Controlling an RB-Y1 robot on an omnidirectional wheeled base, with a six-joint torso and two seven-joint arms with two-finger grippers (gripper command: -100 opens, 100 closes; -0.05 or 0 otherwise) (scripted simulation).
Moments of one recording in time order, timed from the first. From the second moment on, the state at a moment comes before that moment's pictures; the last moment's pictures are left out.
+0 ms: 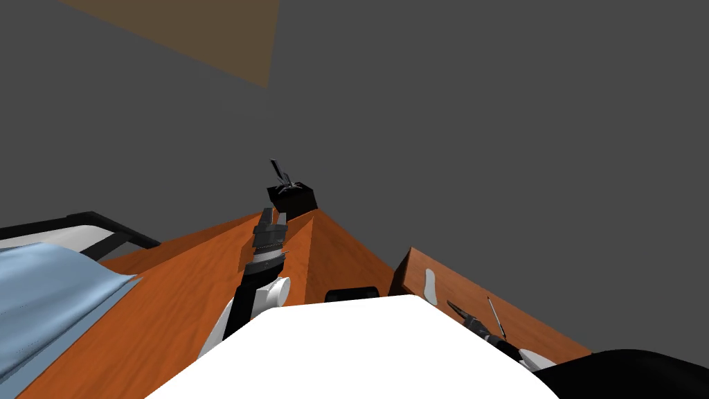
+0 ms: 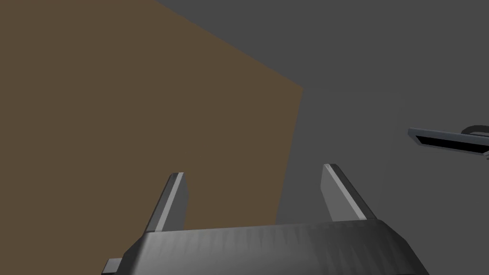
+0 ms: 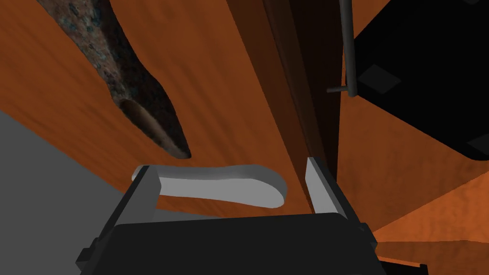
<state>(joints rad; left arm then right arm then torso) 0.48 0.01 0.06 -2.26 -0.01 -0.47 -0.06 0.45 -0.73 0.06 -0.76 0.99 -0.44 0.63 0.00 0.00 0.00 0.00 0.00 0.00</state>
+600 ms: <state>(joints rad) 0.48 0.01 0.06 -2.26 -0.01 -0.47 -0.06 0.43 -0.75 0.08 -0.64 1.10 -0.45 0.66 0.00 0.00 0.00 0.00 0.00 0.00</state>
